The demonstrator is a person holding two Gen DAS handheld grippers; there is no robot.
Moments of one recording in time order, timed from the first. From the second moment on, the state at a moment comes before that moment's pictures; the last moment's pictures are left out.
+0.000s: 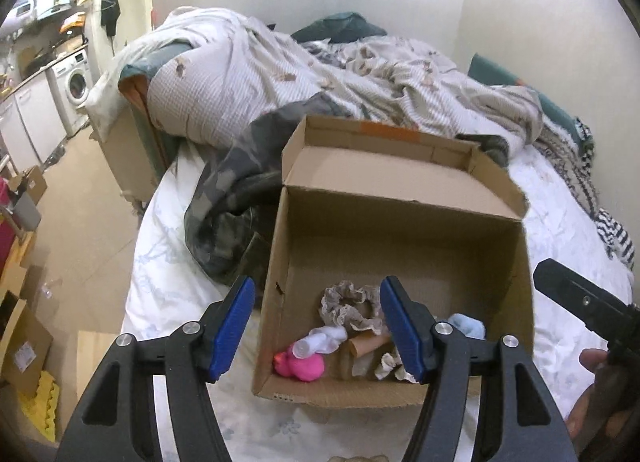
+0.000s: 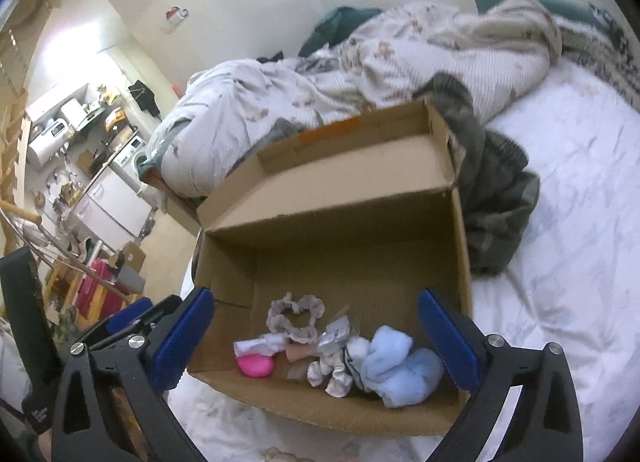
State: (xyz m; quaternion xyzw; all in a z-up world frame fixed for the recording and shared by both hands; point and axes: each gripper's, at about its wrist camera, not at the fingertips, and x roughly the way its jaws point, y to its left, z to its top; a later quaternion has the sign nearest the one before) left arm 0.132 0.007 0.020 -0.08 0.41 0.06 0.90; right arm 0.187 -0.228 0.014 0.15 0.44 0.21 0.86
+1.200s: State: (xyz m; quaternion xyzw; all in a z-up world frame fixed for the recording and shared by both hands) left arm 0.081 0.008 0.025 -0.06 0.41 0.07 0.91; right arm 0.114 -0.230 0.025 0.06 0.39 0.16 0.90
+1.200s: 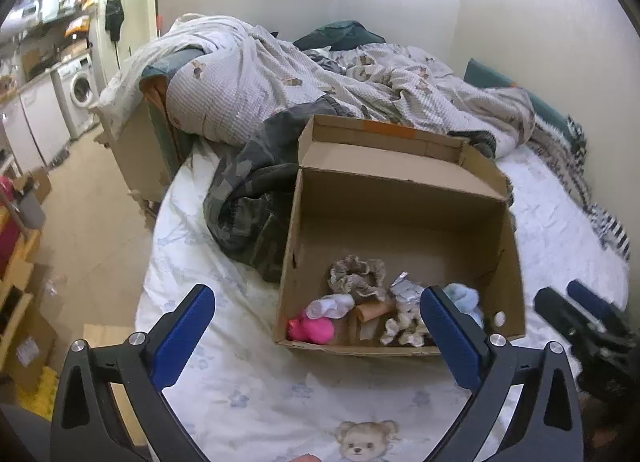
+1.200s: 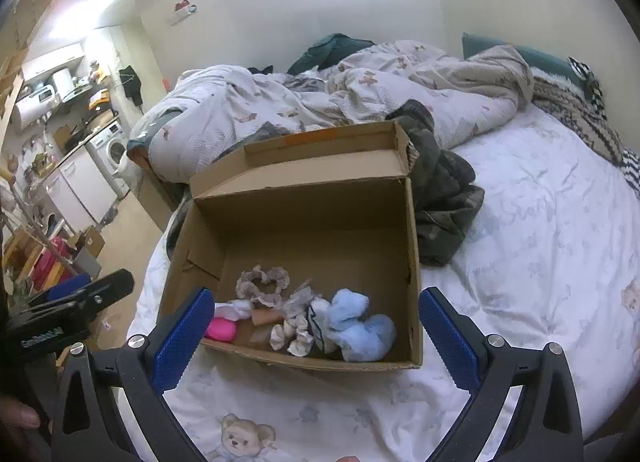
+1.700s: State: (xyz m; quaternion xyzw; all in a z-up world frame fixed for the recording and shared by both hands) left arm 0.081 0.010 0.019 -0.07 0.42 0.08 0.90; right arm 0.117 -0.226 0.018 0.06 0.41 0.16 0.90
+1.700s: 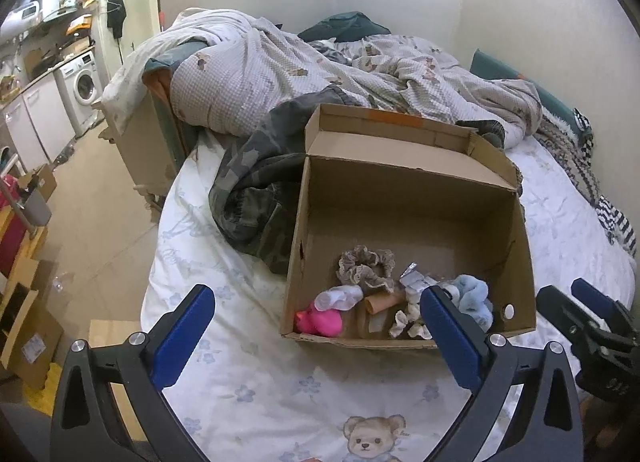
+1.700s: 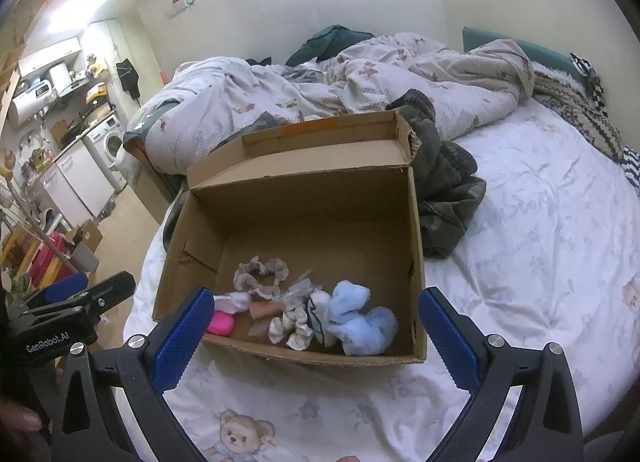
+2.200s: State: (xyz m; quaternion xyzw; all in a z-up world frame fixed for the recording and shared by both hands) left arm 0.081 0.005 0.021 -0.07 0.42 0.06 0.90; right arm 0.118 -0.225 0.014 0.05 0.42 0.15 0.90
